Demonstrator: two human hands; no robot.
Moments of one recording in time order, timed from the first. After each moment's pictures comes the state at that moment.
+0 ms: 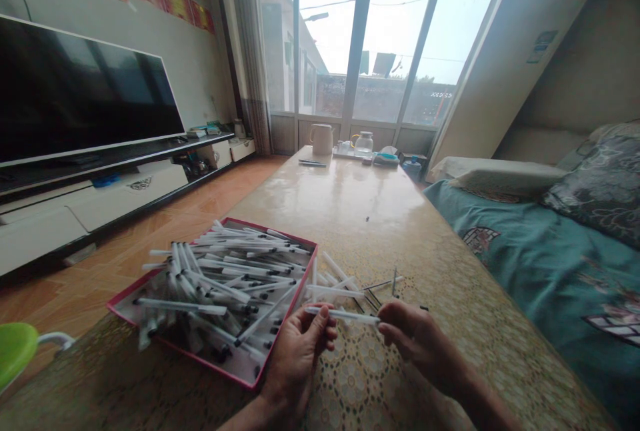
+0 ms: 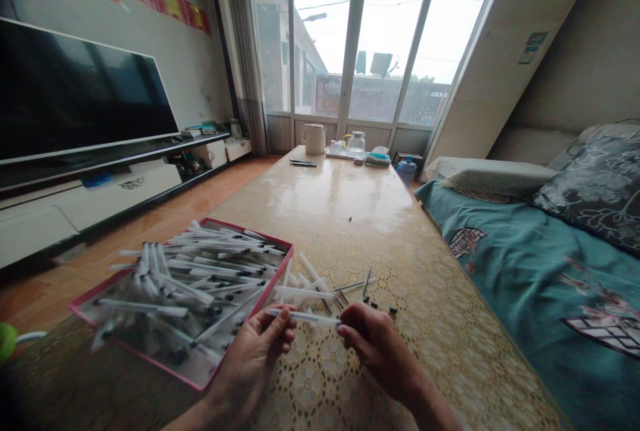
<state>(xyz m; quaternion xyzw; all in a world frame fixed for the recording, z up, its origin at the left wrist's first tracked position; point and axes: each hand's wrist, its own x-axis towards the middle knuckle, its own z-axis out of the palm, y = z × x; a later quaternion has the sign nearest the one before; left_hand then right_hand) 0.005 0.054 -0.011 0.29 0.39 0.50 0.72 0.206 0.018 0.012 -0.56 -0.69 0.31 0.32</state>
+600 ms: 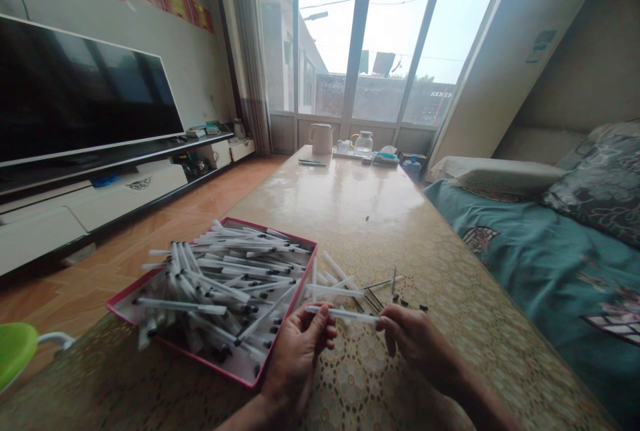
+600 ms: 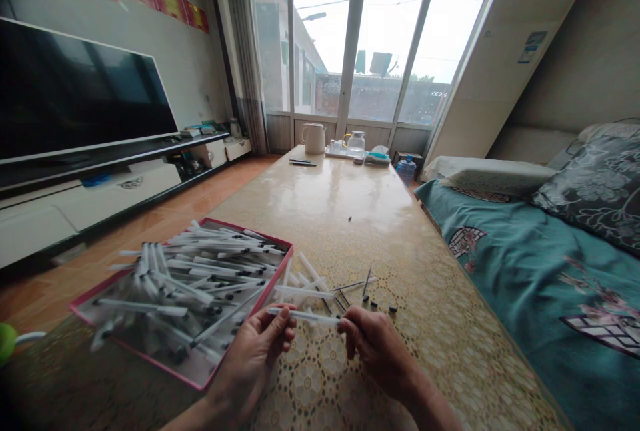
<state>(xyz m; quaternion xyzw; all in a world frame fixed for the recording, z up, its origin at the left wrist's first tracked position) 0.006 0.053 -0.007 0.29 0.40 0.50 0.72 0.209 0.020 0.005 -0.57 -0.71 0.28 0.30</state>
